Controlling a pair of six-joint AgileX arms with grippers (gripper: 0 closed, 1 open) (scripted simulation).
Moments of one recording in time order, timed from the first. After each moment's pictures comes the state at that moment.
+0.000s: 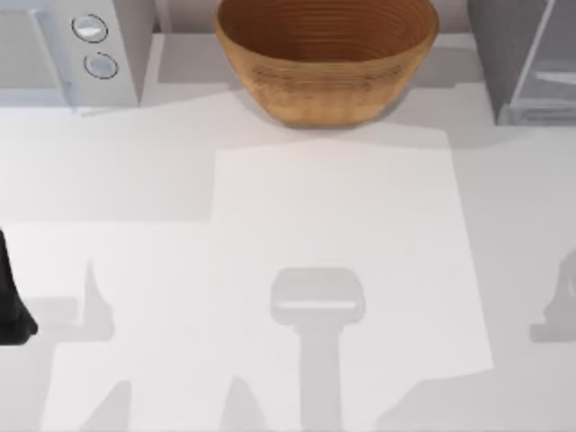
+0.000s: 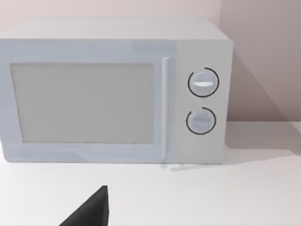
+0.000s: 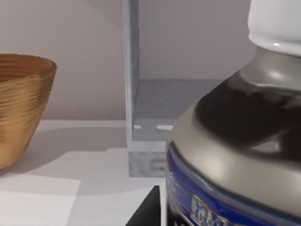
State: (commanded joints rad) left arm 0.00 0.00 0.00 0.00 0.00 0.00; right arm 0.00 0.00 0.00 0.00 0.00 0.00
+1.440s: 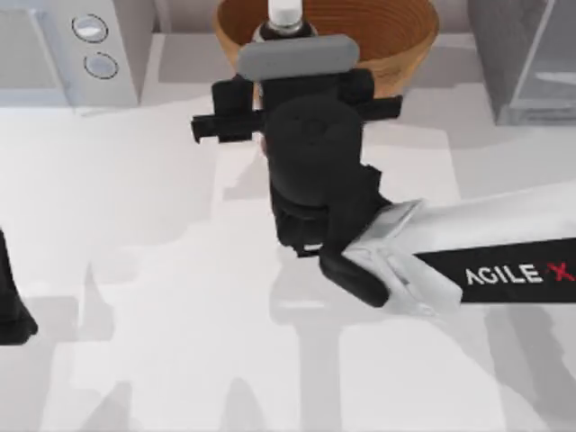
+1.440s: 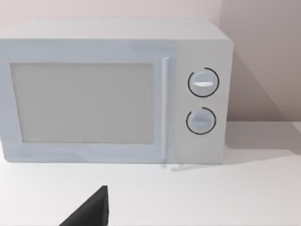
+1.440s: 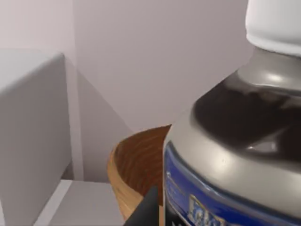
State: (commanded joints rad) left arm 0.00 0.00 0.00 0.00 0.00 0.00; right arm 0.89 2.00 1.15 0.84 0.81 0.00
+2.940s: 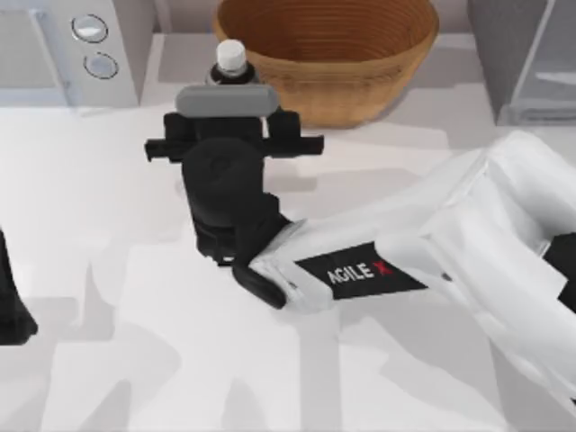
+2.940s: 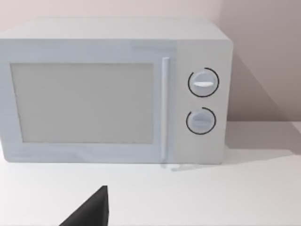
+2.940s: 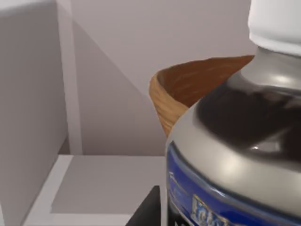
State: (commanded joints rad) left arm 0.00 0.00 0.00 0.00 0.00 0.00; right arm 0.89 2.44 1.52 0.92 0.92 0.00
